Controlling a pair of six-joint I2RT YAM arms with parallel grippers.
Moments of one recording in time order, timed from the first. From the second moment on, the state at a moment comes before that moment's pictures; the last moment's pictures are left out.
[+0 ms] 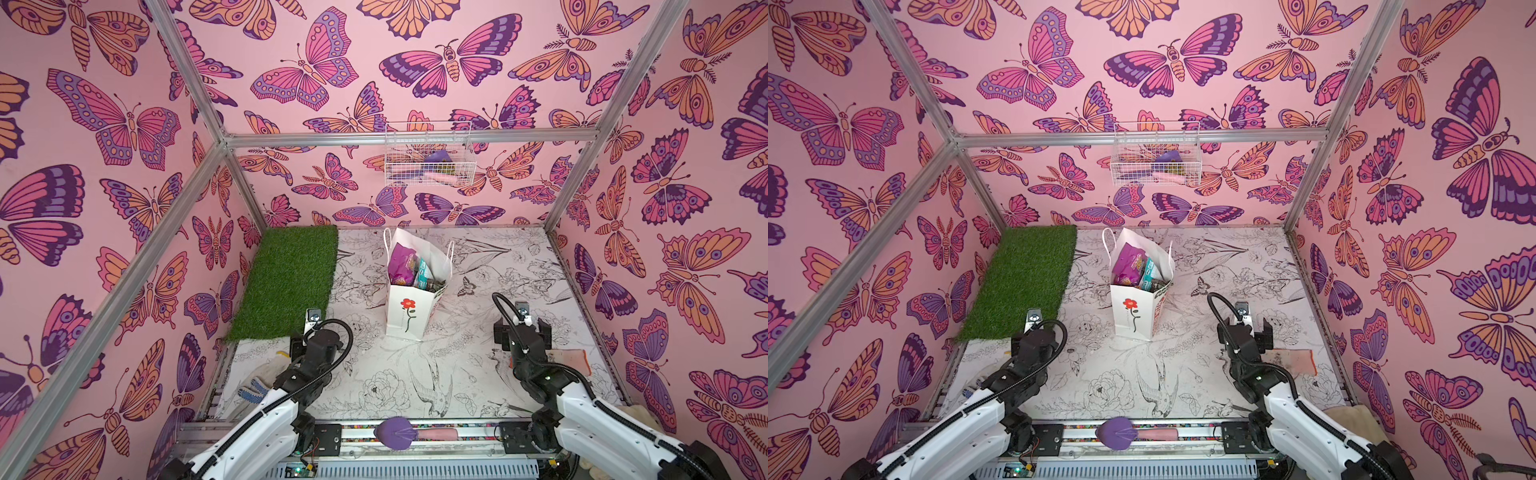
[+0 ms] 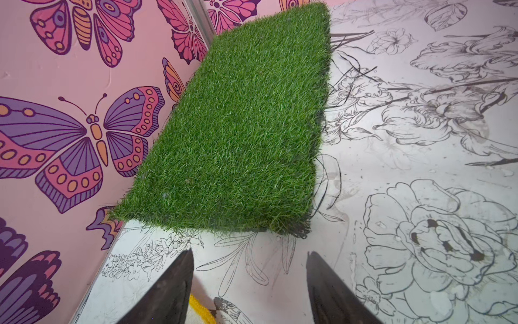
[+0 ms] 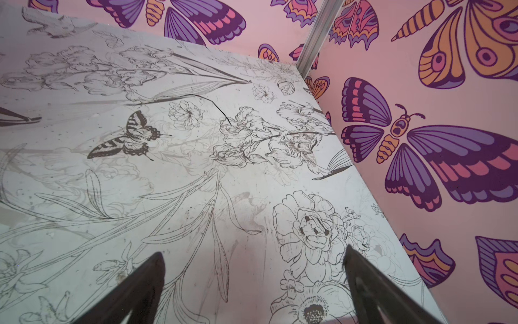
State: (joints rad) left arm -0.48 0.77 0.25 -0.15 -0.78 -0.16; right arm 0.48 0.82 0.20 0.09 0.73 0.08
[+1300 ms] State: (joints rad) left arm -0.26 0.94 0.28 0.05 -0.60 -0.14; right arm 0.35 1.24 0.25 0.62 0.76 0.04
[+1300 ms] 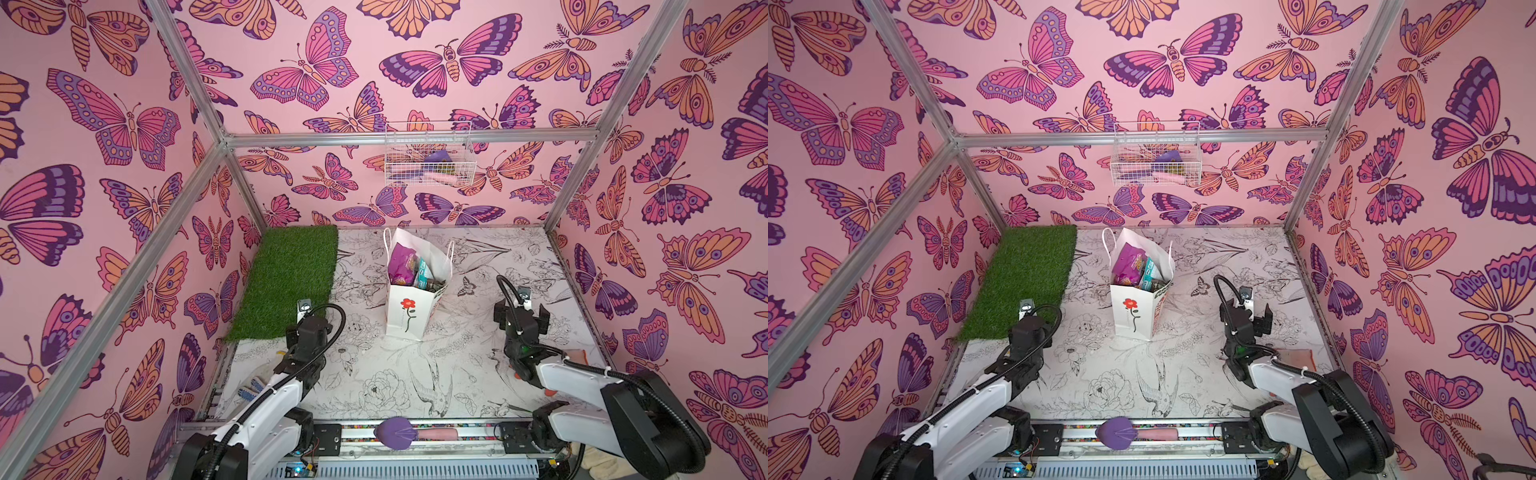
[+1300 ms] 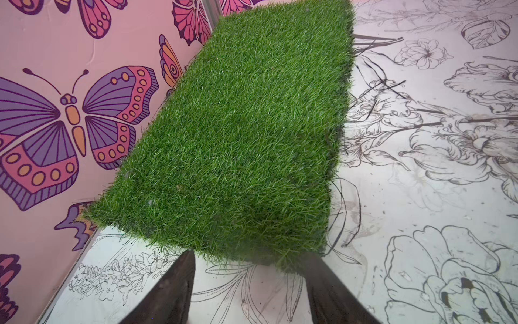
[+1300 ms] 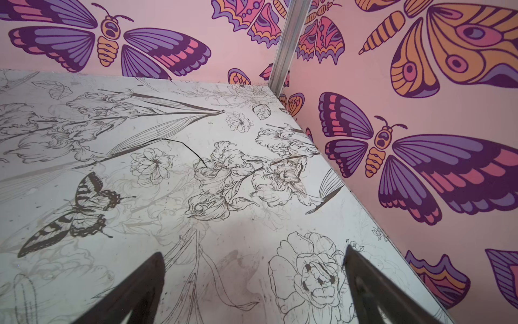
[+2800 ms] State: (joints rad) left arm -0.25 0.78 0.16 0.21 -0.62 -0.14; right arm 0.25 1.53 0.12 1.20 0.55 -0.07
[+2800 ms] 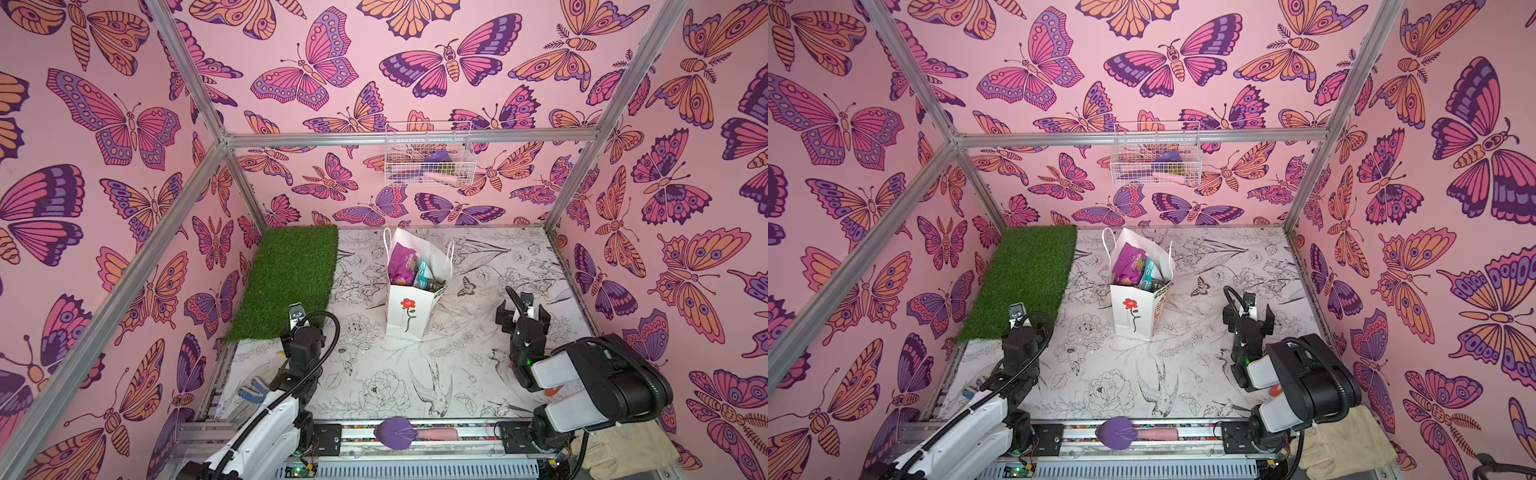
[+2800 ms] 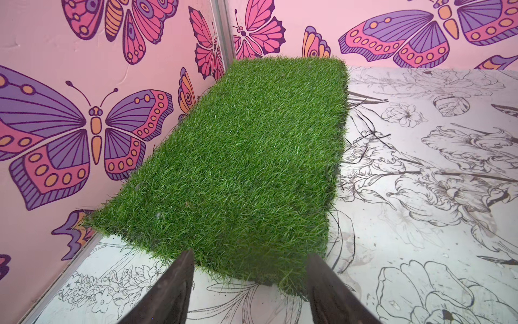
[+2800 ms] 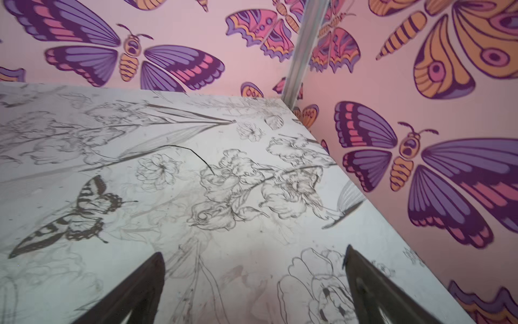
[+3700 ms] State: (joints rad) left arm -0.24 1.23 0.06 0.95 -0.64 0.01; right arm 0.26 1.54 0.12 1.28 0.49 -0.11
